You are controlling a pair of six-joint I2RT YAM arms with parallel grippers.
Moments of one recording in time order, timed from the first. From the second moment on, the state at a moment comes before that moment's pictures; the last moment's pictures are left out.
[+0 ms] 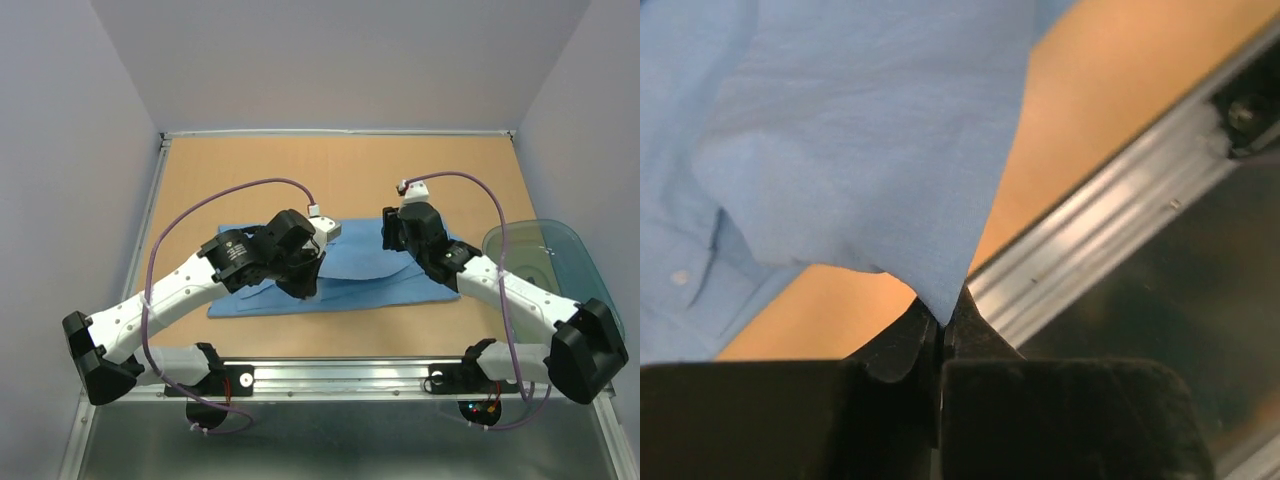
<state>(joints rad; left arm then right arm) -0.96 1.19 1.23 -0.99 0.04 -0.35 0.64 1.20 0.78 -0.09 0.37 0.27</state>
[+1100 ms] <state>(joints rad) -1.14 1.43 1.37 -0.81 0.45 -0.20 0.52 1.37 0.97 -0.16 0.32 0.29</state>
